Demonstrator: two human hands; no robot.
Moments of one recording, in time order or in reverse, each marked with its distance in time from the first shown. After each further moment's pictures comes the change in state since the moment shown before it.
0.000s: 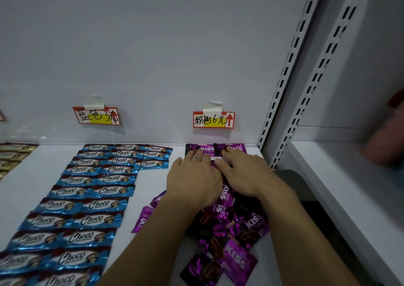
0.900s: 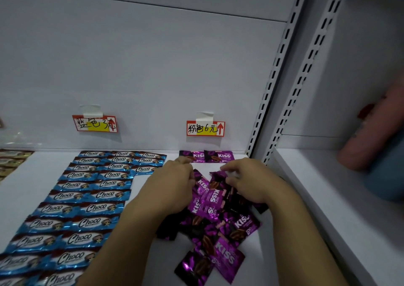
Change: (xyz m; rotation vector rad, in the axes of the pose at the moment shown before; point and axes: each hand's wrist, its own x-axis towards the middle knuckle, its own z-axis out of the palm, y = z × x) left_hand -0.027 -0.025 -0.023 -0.156 0.040 0.098; right_hand -0.035 0.010 -0.025 0.188 -0.001 0.023
